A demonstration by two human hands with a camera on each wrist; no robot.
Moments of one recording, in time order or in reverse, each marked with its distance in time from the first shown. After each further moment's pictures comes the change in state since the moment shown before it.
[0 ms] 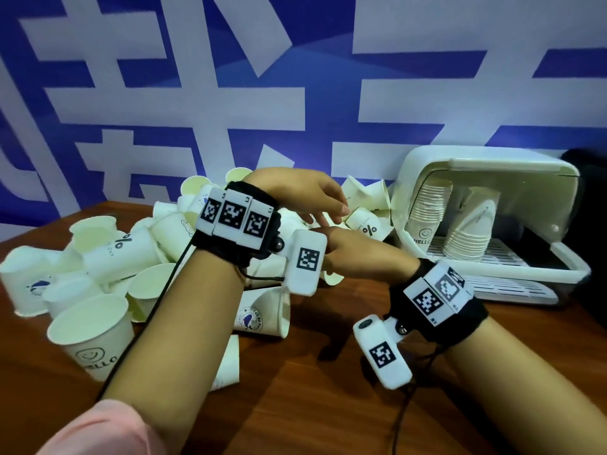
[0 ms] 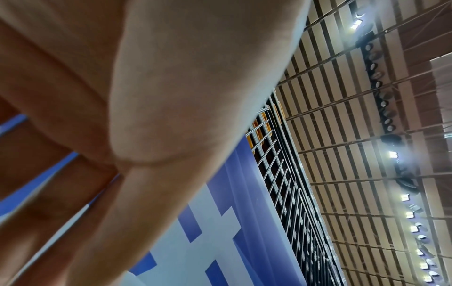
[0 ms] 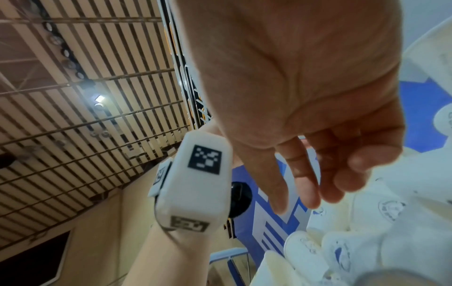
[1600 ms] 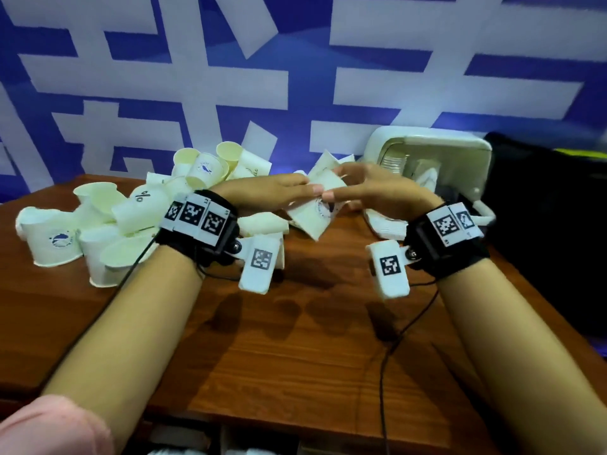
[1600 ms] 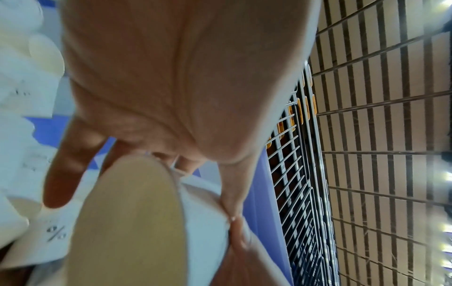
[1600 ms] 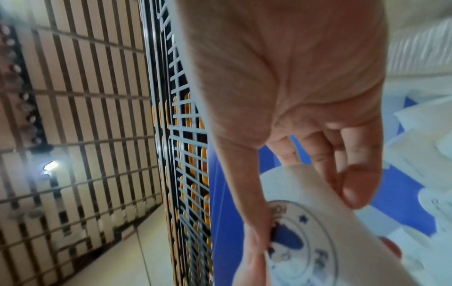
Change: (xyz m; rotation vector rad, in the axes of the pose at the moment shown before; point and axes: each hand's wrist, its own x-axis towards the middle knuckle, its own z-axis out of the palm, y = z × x) left_hand -0.096 -0.030 0.046 -0.298 0.006 0.133; right_hand -0.078 -0.037 -0.022 0.501 0.185 0.103
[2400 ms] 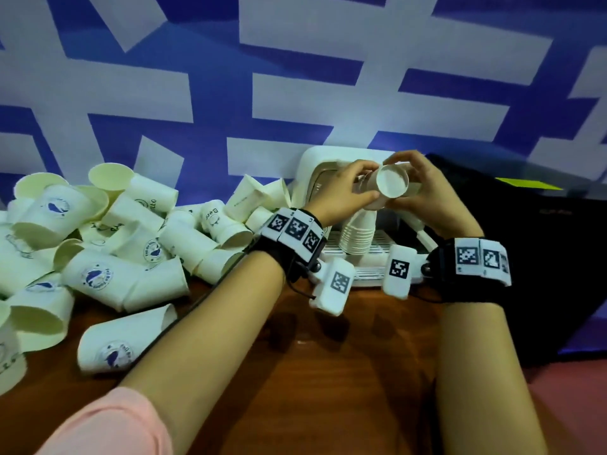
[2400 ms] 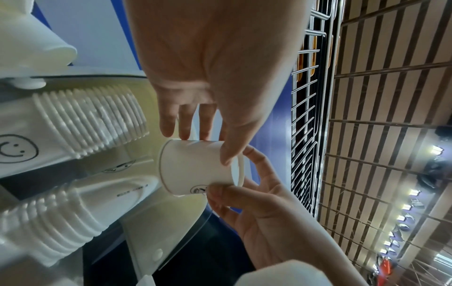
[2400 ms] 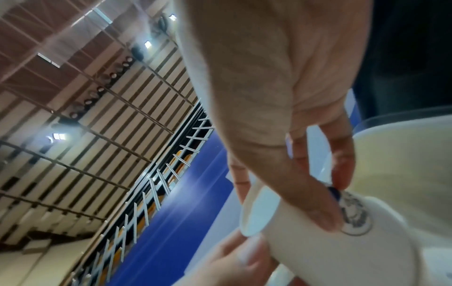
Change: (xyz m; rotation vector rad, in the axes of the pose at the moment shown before) left_hand 0.254 0.085 0.092 -0.169 0.295 0.491; right_hand 0.003 0.096 -0.198 -0.456 0.674 -0.249
